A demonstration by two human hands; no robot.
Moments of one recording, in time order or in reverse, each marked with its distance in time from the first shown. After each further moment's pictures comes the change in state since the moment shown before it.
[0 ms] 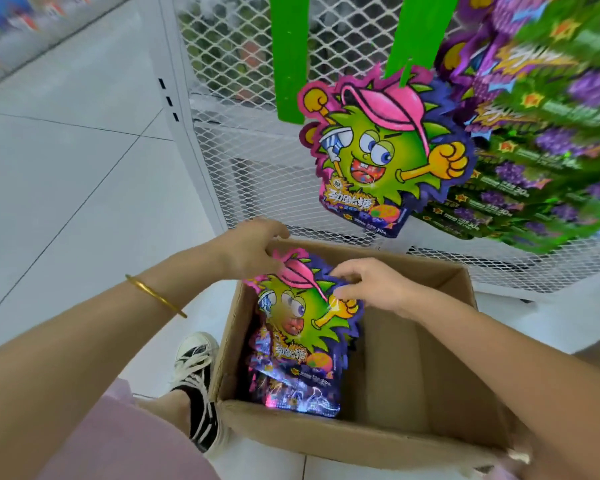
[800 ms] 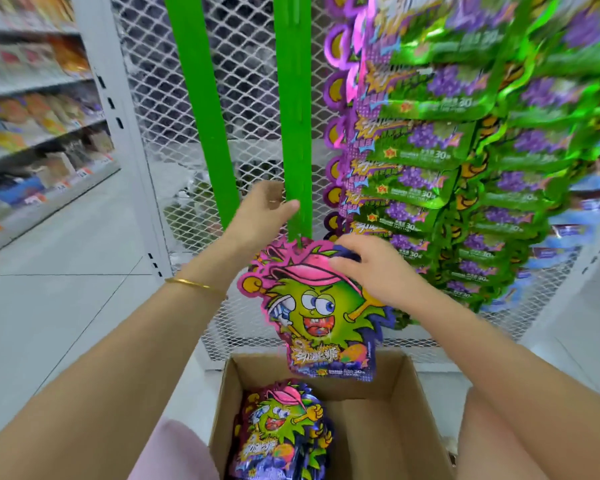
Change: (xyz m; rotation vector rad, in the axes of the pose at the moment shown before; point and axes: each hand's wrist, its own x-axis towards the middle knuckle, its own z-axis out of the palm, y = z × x) left_hand 0.023 0.159 -0.159 -0.638 0.533 0.169; right_hand -0.104 -0.115 -0.144 -0.246 0.593 -0.418
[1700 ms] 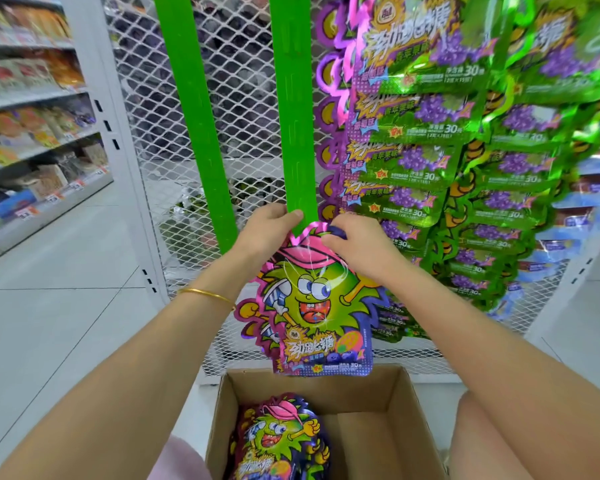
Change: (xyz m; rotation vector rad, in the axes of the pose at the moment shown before) left_hand 0.011 0.007 0.011 -0.037 -0.047 -0.081; right_hand 0.052 0.003 -0.015 -0.192 0.140 0.048
